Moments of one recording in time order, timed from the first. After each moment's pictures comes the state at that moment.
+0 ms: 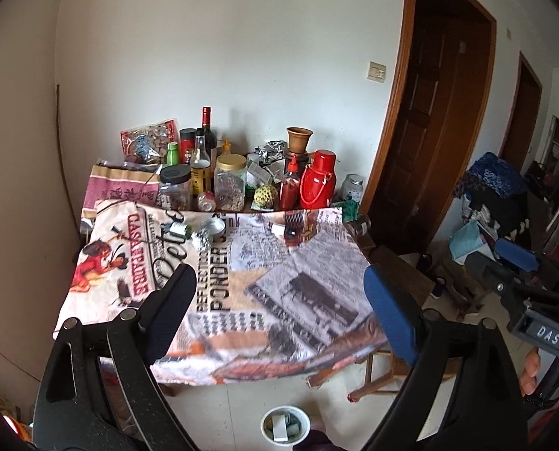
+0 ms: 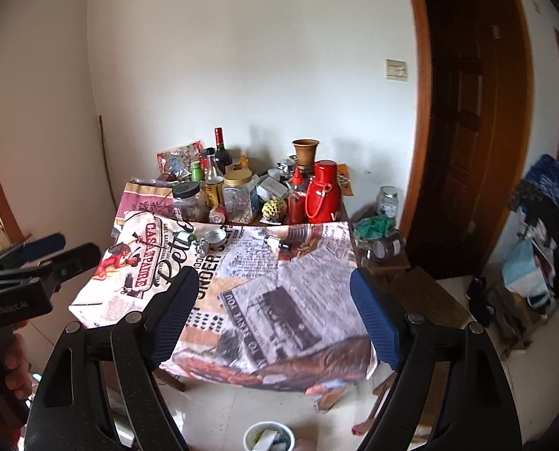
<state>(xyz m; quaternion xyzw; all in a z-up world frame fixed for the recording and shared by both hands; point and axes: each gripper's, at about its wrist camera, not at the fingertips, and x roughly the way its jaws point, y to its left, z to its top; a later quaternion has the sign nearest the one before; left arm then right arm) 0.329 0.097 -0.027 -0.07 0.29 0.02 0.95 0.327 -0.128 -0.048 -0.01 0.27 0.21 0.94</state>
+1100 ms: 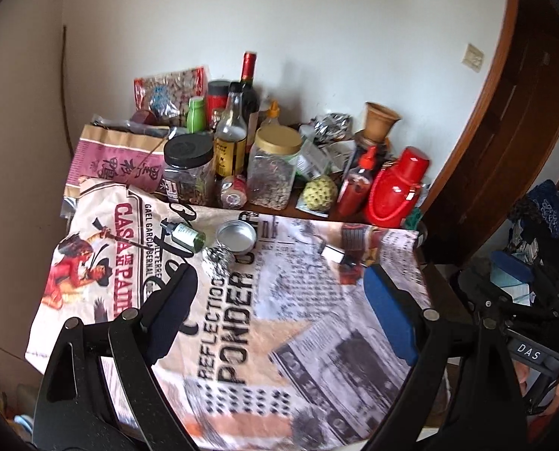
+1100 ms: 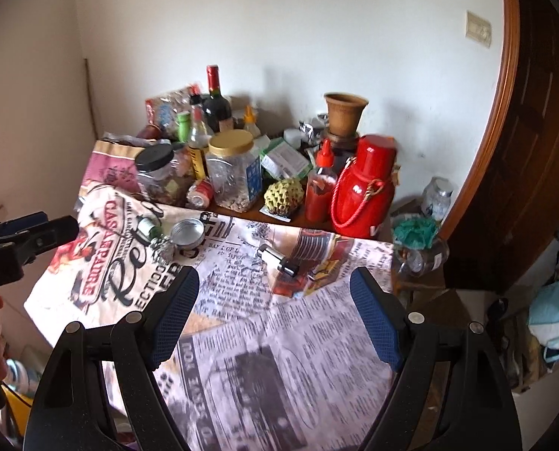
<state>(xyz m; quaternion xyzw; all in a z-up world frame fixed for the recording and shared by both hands) 0.553 0.192 -0.094 -0.13 0.38 0.10 0.91 0.561 -0.032 -0.110 -0.07 0.37 0.26 0.89</state>
